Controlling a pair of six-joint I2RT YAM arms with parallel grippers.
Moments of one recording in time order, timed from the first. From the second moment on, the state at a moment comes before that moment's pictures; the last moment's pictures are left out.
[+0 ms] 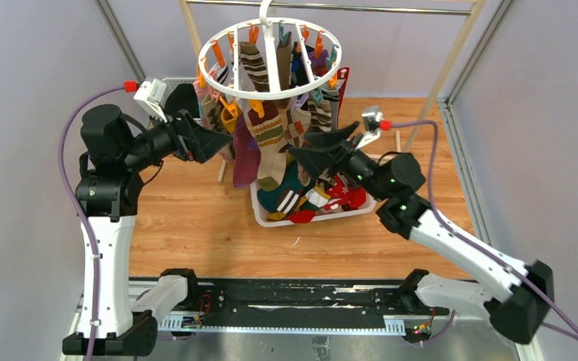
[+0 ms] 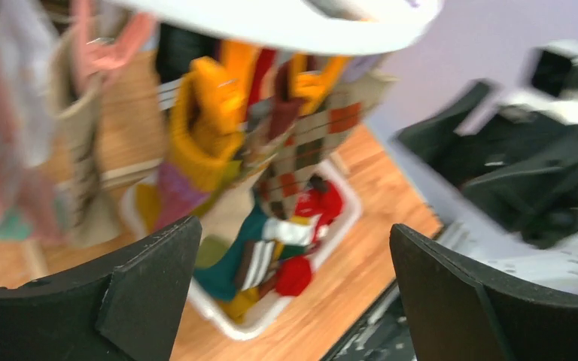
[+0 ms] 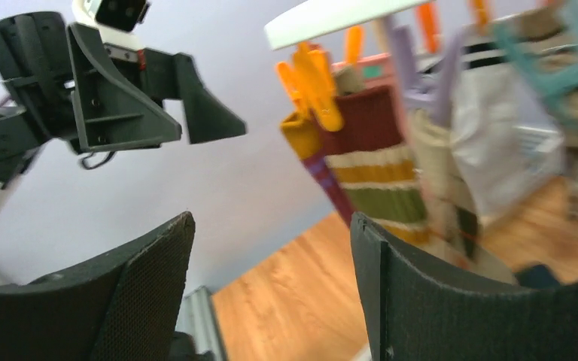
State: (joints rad) left arm -0.02 0.98 1.46 -0.60 0.77 -0.41; right arm 0.78 1.14 0.89 0.66 -0.25 0.58
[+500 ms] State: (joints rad) left arm 0.18 0.87 0.86 -0.58 0.45 0.03; right arm 0.61 0.70 0.75 -0.07 0.64 0.13
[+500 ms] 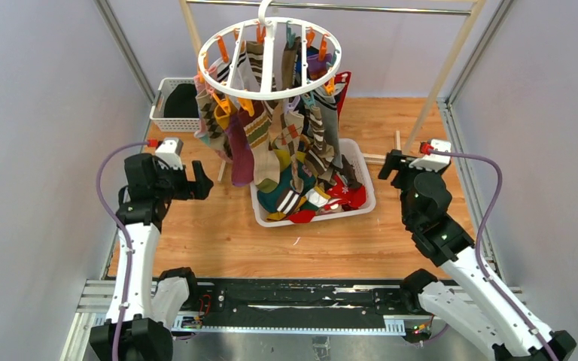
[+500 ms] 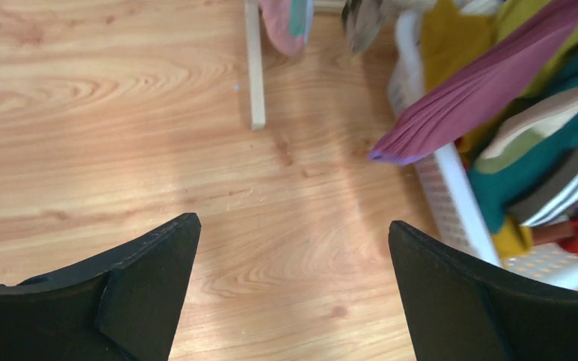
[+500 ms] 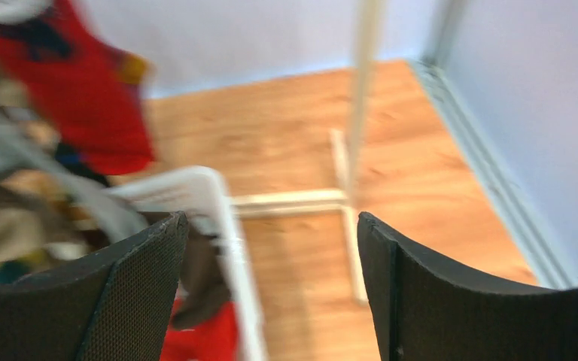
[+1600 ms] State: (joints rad) left arm 0.14 1.33 0.22 0.95 0.30 -0.04; right arm 0.10 1.25 0.18 0.78 0.57 0.02
